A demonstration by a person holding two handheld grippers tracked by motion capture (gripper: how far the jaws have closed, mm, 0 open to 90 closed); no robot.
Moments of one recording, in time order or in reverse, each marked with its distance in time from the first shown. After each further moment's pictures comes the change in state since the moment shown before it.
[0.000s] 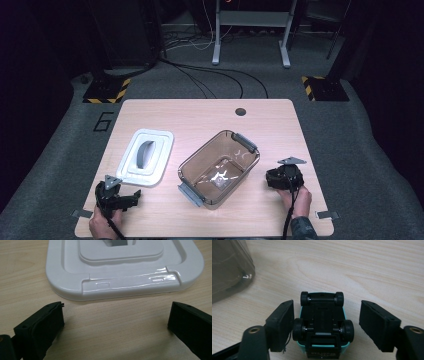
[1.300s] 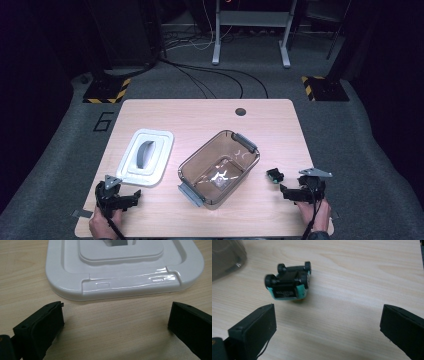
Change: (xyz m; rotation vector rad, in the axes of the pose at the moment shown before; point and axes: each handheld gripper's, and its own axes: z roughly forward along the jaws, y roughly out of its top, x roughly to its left) left arm 0.000 0.000 0.000 0.003 0.000 0.000; right arm -0.037 -0.036 -0.038 -0.032 0.032 0.061
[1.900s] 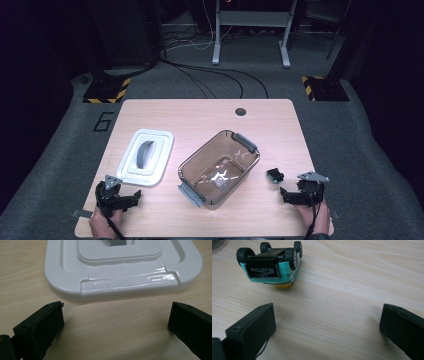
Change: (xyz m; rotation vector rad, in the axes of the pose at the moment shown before) left arm -0.001 0.000 0.000 -0.011 -0.002 -0.005; right arm -0.007 -0.019 0.018 -0.012 -0.028 -0.050
